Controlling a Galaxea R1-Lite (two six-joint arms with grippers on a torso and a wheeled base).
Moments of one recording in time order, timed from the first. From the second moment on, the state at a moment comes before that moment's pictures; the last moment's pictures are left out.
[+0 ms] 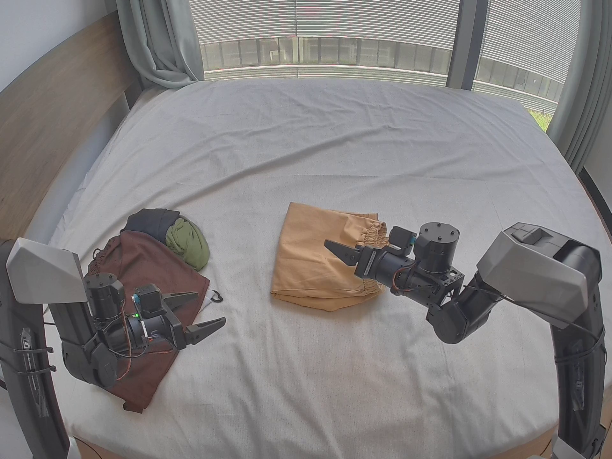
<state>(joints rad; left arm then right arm) -0.03 2.31 -0.44 -1.55 -0.77 0.10 0.44 2.47 -1.15 -1.24 0.28 0.52</state>
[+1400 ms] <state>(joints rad) -0.10 2.21 -0.38 -1.55 -0.78 0.08 0.43 2.20 -0.81 -1.22 0.21 0.39</state>
